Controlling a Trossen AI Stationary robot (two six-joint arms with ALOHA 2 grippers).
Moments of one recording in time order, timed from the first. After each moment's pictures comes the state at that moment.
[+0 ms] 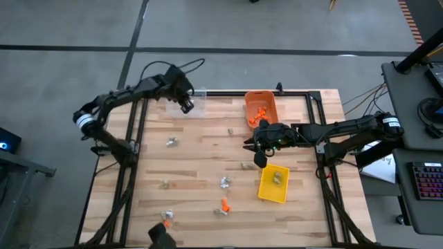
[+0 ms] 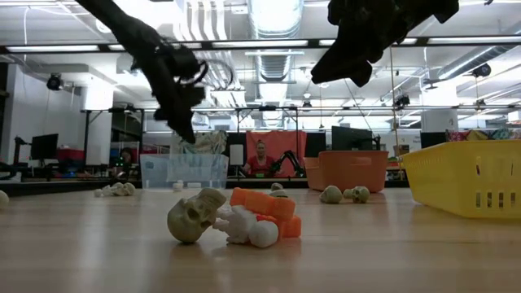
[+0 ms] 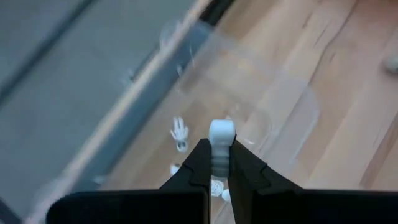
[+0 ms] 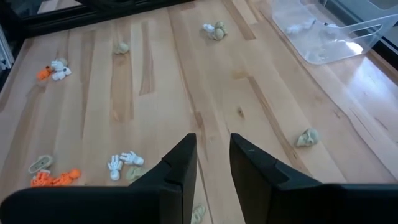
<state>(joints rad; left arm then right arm) 0.80 1.54 1.10 -0.54 0.05 0.20 0.01 1.27 0.83 -0.13 0.08 0.22</state>
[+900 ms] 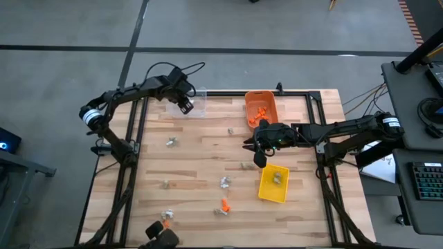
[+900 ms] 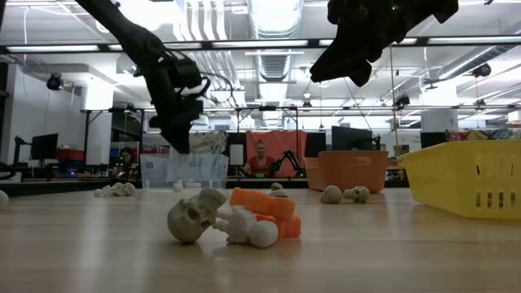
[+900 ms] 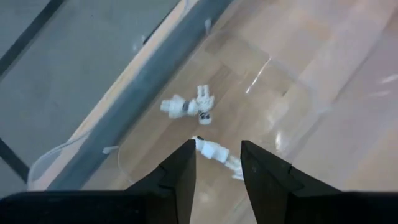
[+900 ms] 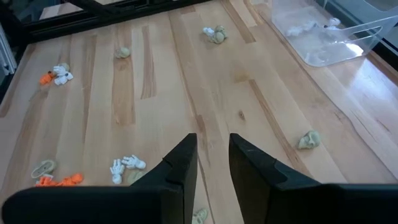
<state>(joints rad) 0.82 1.61 1.10 -0.57 -0.04 0.17 0.01 1.27 0.83 -0.12 0.08 0.23</state>
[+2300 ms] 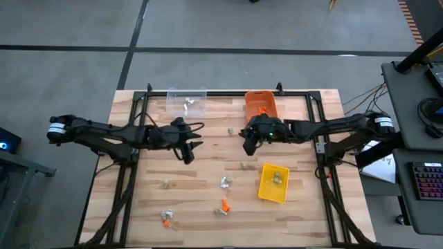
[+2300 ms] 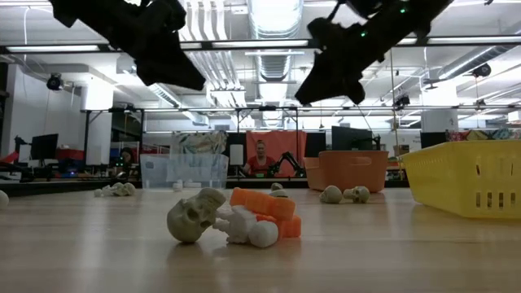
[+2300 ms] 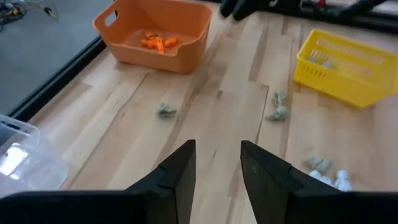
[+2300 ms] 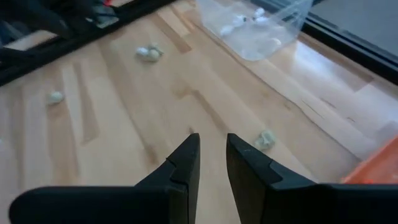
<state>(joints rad) -0.03 1.11 0.70 -0.15 -0.31 -0.23 -0.09 1.38 0.85 -0.04 0.21 0.40</state>
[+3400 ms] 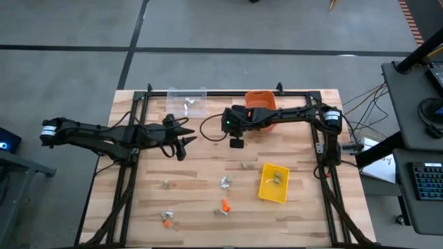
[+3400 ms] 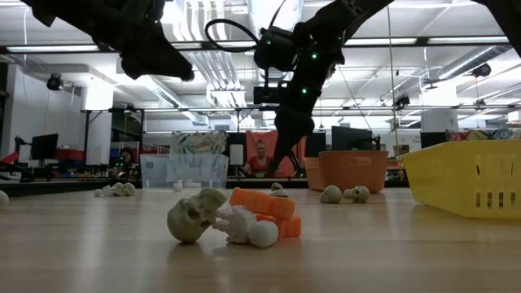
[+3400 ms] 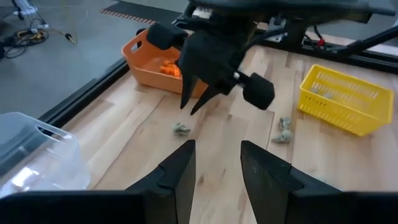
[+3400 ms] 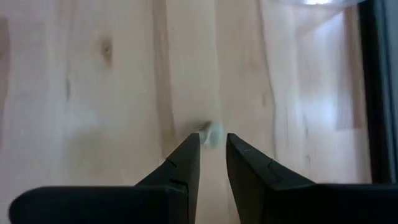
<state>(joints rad) -0.03 0.93 0.61 -0.12 -0.36 -0.22 -0.23 1.94 1.41 -0.55 0.17 -0.27</state>
